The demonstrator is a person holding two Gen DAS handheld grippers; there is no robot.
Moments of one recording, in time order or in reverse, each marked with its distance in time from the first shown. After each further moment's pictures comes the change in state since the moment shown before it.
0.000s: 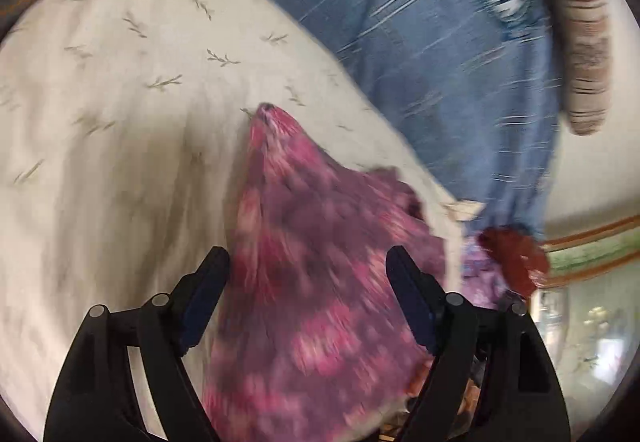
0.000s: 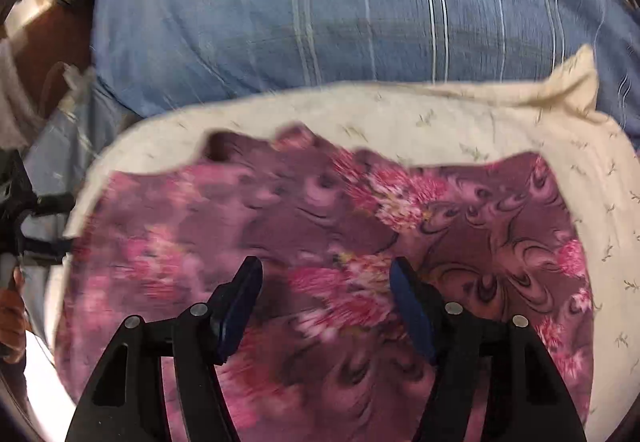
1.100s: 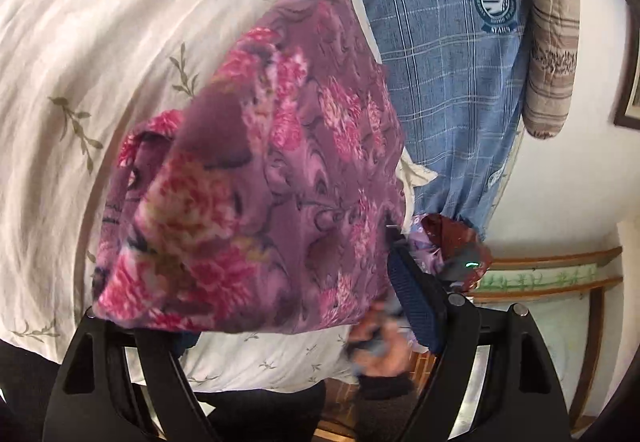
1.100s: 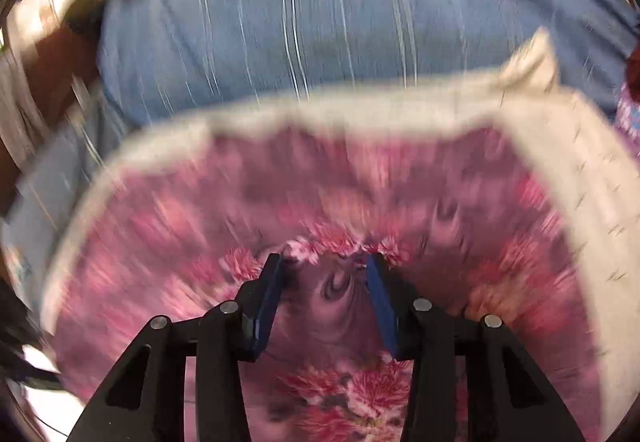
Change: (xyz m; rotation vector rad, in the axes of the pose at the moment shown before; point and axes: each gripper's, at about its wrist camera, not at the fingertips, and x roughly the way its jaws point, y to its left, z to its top) left arm 0.023 0.045 -0.147 -0.252 0.028 -0.227; right arm -0.008 -0.013 -0.052 0.010 -0.067 -0.043
